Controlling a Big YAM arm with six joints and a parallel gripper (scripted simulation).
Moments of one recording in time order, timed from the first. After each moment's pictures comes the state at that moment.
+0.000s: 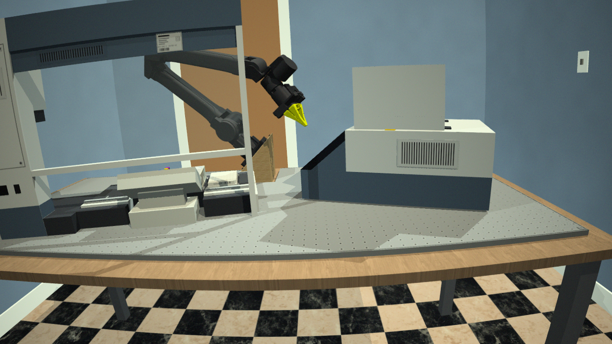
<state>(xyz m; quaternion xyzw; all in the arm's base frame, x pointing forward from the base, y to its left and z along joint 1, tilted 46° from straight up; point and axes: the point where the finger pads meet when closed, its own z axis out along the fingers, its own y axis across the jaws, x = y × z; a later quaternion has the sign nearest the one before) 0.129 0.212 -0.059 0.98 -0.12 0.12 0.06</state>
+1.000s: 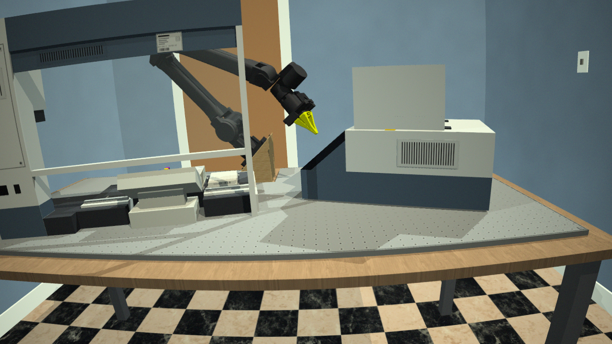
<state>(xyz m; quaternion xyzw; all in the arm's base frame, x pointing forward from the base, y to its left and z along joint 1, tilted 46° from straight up) 0.141 0.216 -0.100 0.98 -0.12 0.13 0.06</state>
